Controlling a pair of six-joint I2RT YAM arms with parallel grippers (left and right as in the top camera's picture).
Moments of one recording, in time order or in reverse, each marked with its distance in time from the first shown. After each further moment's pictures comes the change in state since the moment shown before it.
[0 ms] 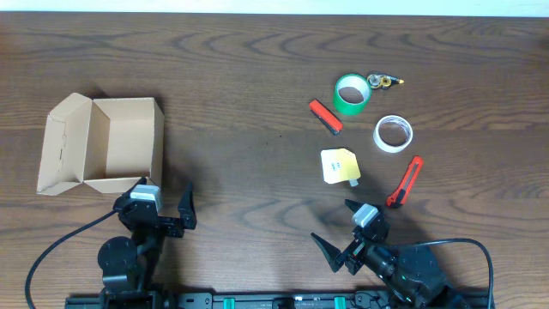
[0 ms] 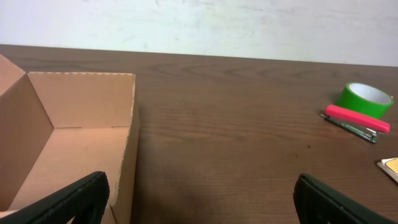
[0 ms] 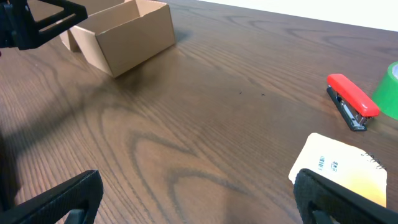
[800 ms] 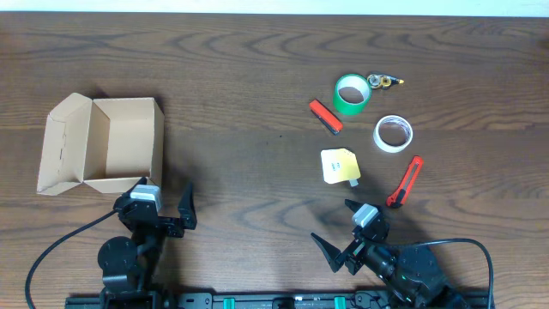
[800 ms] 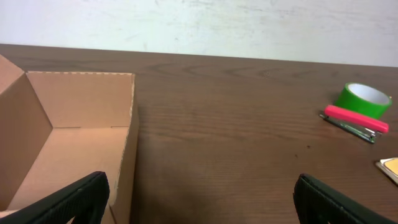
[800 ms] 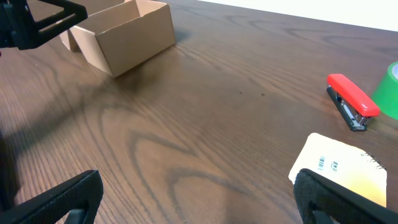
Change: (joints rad) left arm 0.000 0.000 0.000 0.001 0.004 -0.007; right arm 0.000 0.000 0.000 0.000 0.000 0.000
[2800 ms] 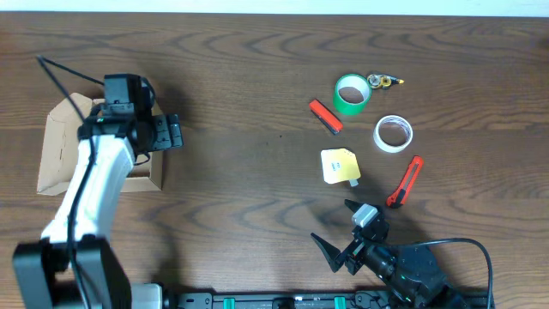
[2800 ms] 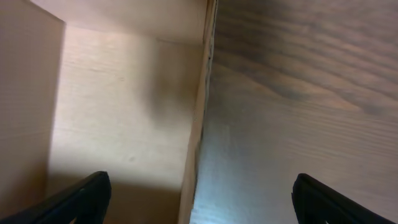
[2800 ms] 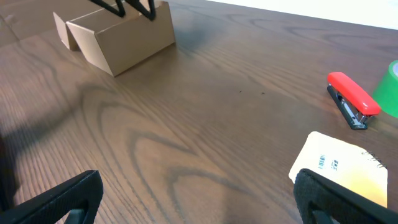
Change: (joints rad) left arm 0.000 1.564 0.992 -0.382 -0.243 -0.056; right arm 0.000 0.000 -0.004 0.001 0.000 0.000
